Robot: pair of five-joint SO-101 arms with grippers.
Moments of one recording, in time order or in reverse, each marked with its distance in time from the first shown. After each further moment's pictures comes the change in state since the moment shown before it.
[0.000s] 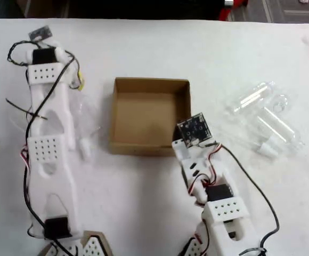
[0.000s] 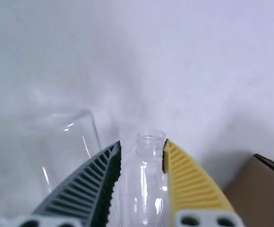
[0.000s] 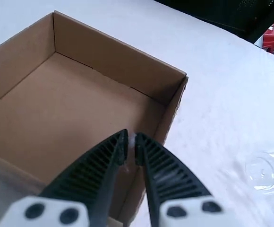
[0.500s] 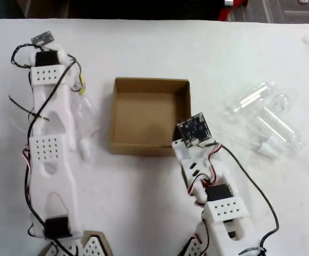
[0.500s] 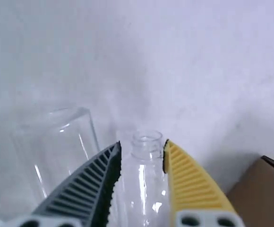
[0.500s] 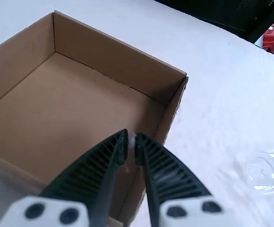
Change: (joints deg) left arm 0.0 1.8 -0.1 0.0 0.6; right arm 0.0 0.0 0.0 0.0 0.0
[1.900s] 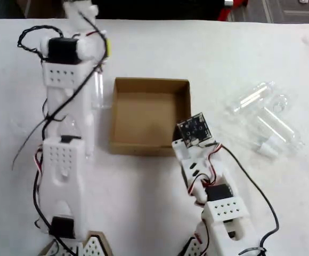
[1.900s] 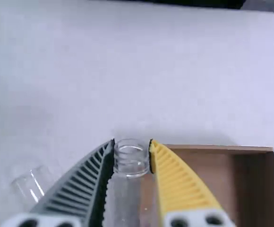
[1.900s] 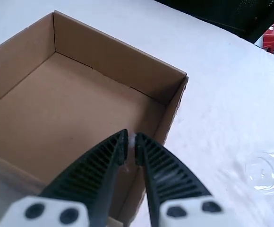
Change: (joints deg) left arm 13.8 -17.2 -17.1 4.0 -15.8; right arm 0.0 0.0 0.0 0.0 0.0
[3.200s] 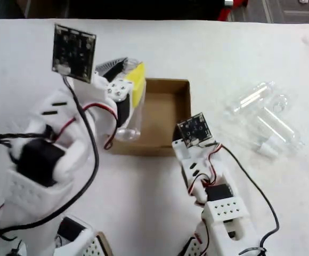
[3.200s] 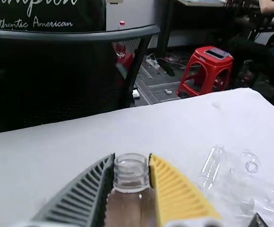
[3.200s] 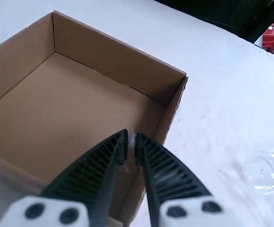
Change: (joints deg) left arm 21.3 -89.0 101.5 -42.3 -1.4; right arm 0.1 0.0 0.0 0.0 0.0
